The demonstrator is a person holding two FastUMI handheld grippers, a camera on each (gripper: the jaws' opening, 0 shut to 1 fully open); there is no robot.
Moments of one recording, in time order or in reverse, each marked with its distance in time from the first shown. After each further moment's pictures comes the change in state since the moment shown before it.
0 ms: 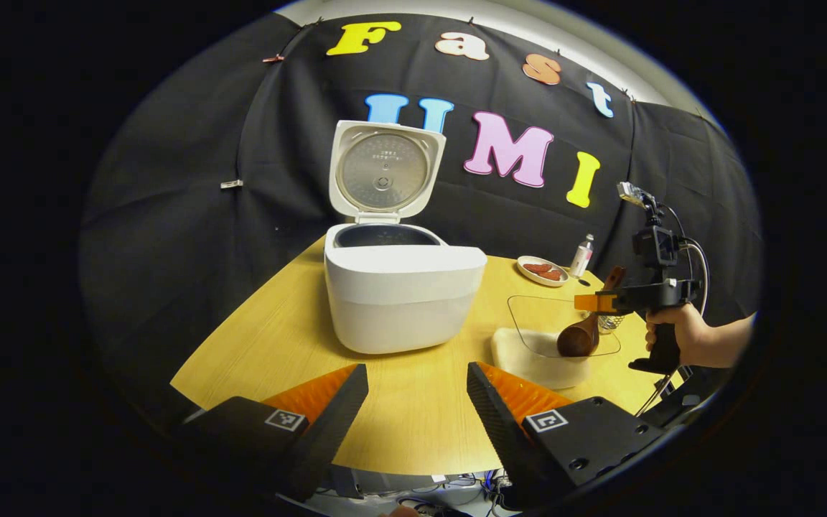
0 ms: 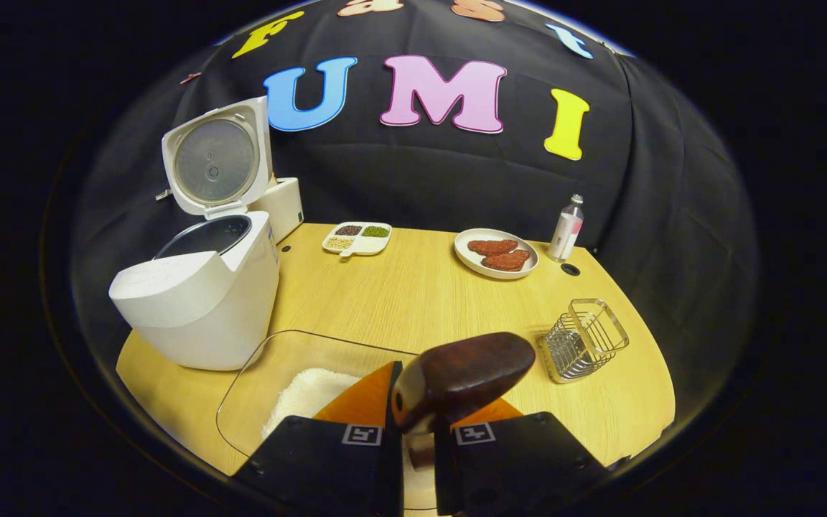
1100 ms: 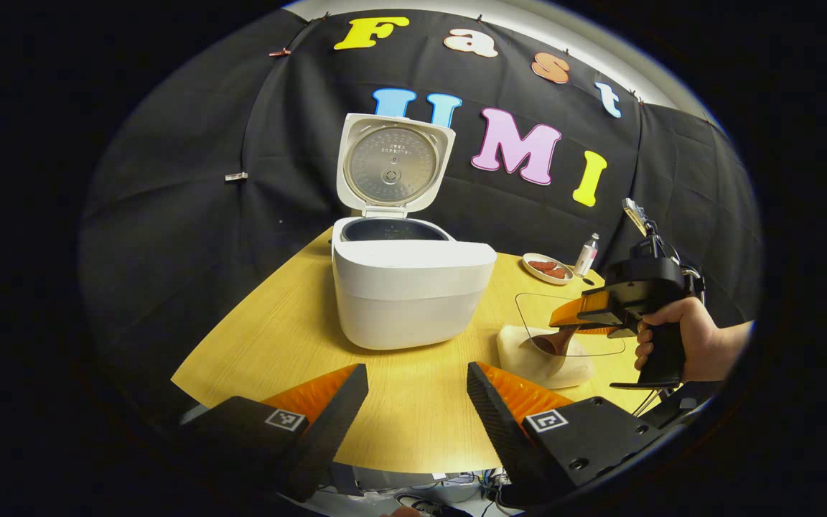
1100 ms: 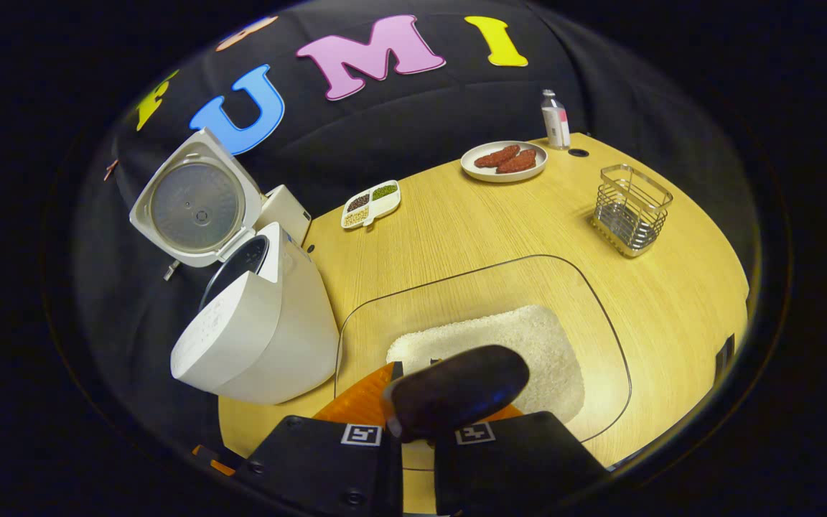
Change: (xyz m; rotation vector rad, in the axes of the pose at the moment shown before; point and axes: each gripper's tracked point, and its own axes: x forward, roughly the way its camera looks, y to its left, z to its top) left arm 0.004 0.003 0.001 0.006 0.018 -0.003; right arm -0.014 0.077 -0.030 0.548 0.229 0.097
